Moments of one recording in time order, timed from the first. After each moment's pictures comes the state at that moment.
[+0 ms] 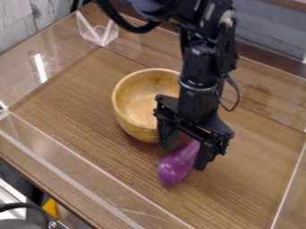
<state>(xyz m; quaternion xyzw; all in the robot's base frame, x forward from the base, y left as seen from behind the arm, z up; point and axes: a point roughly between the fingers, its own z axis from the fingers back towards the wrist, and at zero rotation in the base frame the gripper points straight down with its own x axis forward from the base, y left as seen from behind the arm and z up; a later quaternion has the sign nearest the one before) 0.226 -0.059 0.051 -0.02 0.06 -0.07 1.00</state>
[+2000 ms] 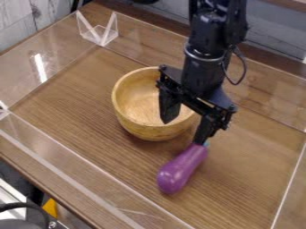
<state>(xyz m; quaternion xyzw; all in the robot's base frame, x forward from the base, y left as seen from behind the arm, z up) 0.239 -0.048 0.080 0.02 0.05 -0.08 1.00</state>
